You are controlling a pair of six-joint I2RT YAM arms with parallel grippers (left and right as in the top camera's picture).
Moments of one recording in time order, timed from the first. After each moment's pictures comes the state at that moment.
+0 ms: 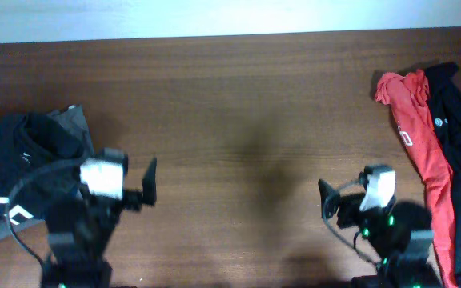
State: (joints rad) left arm 0.01 0.62 0.64 -0.31 0.21 0.11; right arm 0.00 0.45 0.49 -0.52 -0.25 0.09
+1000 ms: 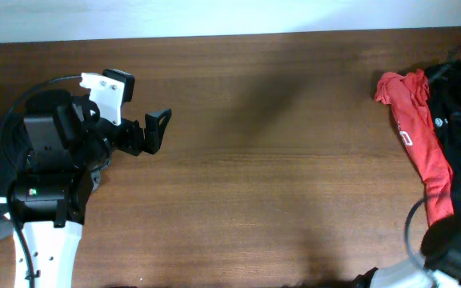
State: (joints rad) left arm 0.01 1.15 1.24 -0.62 0.48 0.11; right arm -0.58 1.81 1.76 -0.98 -0.24 0.34
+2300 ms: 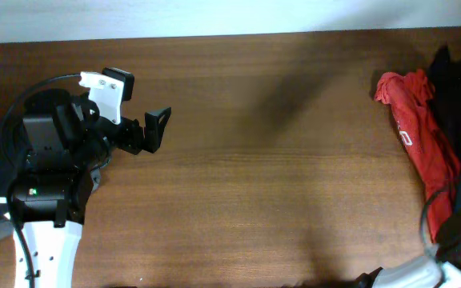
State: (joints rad) left arm 0.01 1.15 1.24 -0.59 0.48 0.11; right arm -0.71 1.82 2.06 -0.78 -0.62 0.39
